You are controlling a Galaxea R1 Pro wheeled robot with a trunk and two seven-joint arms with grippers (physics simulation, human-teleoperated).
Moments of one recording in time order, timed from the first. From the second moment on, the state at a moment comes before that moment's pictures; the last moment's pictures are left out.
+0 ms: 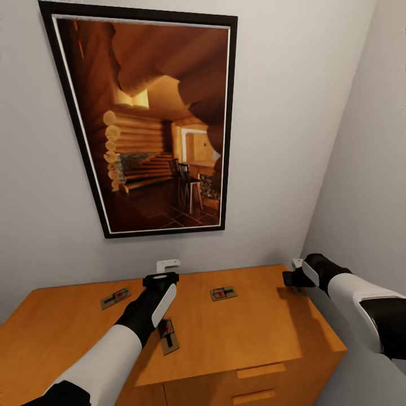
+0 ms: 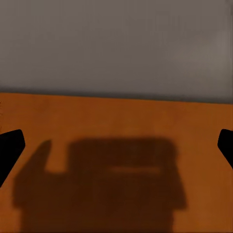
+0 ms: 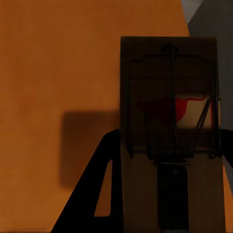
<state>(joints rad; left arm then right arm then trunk) -0.76 -0.17 -0.25 -0.71 0.33 0.42 0.60 -1.16 -0.20 0.18 -0.07 -0.15 0.63 0.15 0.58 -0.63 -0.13</state>
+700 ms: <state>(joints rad) -0.76 -0.17 -0.26 -0.71 0.33 0.42 0.60 -1.16 -0.19 0.18 -0.07 -0.15 0.63 0.15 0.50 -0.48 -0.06</state>
